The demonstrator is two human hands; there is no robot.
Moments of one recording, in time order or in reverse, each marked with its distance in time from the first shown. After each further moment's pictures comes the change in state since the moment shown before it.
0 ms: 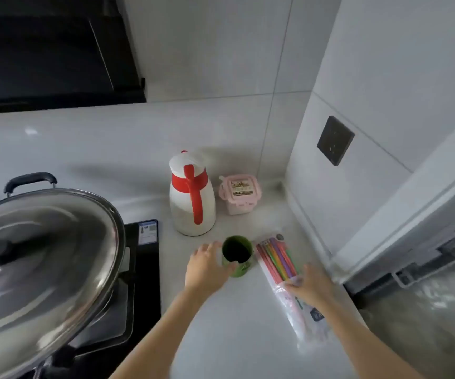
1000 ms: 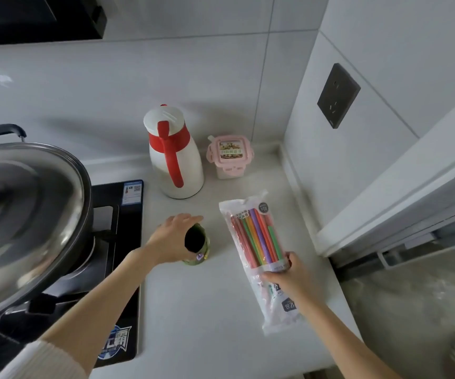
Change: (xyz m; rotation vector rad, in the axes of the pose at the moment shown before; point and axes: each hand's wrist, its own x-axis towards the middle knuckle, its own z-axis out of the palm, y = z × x) left_hand 0.013 -0.023 0.001 0.301 -0.277 0.055; right_hand -0.028 0.031 0.010 0.602 -0.194 -0.023
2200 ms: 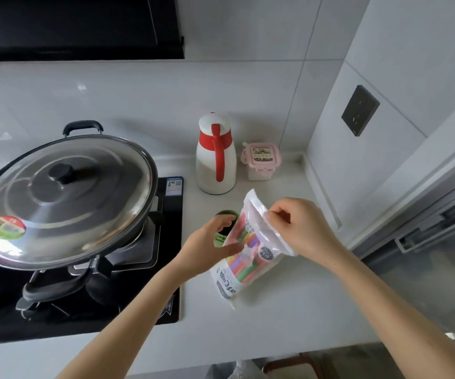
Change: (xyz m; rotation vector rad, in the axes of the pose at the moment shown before) left_hand -0.136 0.025 -0.013 -0.633 0.239 0.112; right_hand -0.137 -0.180 -0.003 -0.419 0.127 -0.702
